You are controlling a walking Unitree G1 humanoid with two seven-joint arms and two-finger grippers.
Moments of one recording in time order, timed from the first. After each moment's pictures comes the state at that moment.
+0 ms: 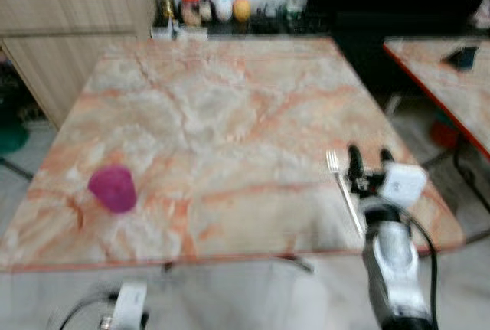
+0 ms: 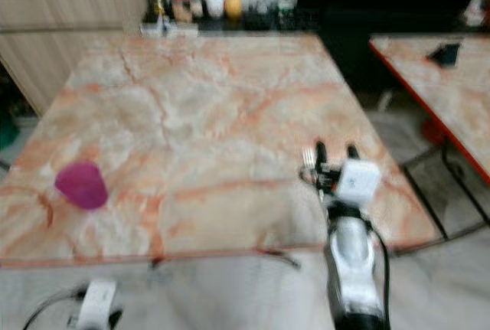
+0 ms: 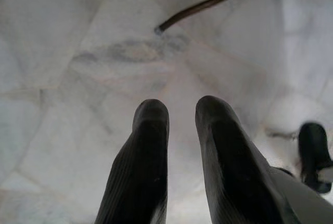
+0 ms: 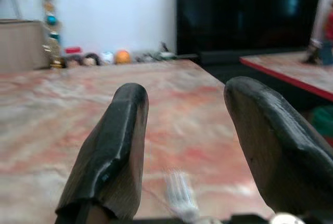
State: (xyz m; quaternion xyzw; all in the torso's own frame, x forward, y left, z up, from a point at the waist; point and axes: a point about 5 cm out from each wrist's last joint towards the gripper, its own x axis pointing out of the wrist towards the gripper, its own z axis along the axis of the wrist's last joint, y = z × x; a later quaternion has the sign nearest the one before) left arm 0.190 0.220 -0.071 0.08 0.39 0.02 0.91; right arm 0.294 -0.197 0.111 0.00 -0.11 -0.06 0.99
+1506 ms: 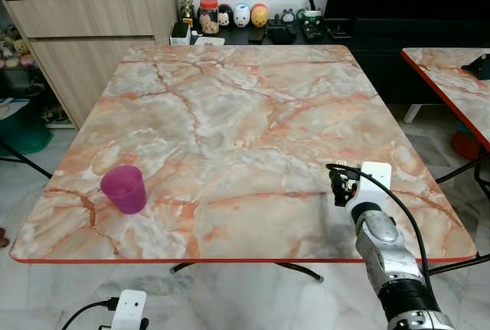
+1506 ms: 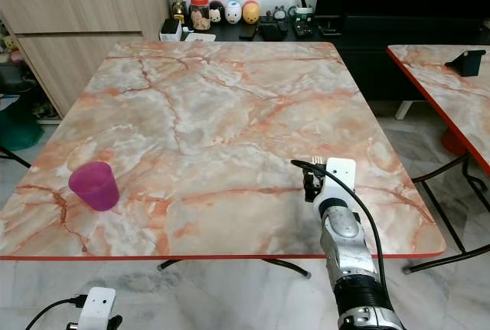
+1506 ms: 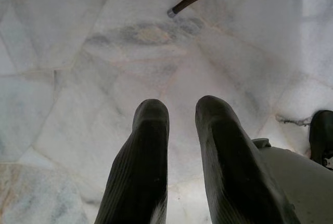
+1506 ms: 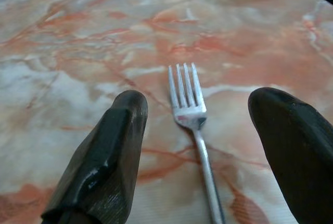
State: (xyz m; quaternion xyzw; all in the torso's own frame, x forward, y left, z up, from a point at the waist) left arm 0.176 0.223 -0.078 0.08 0.42 0.03 0.90; right arm 0.329 -0.202 0.073 0.01 0.13 -0.07 0.99
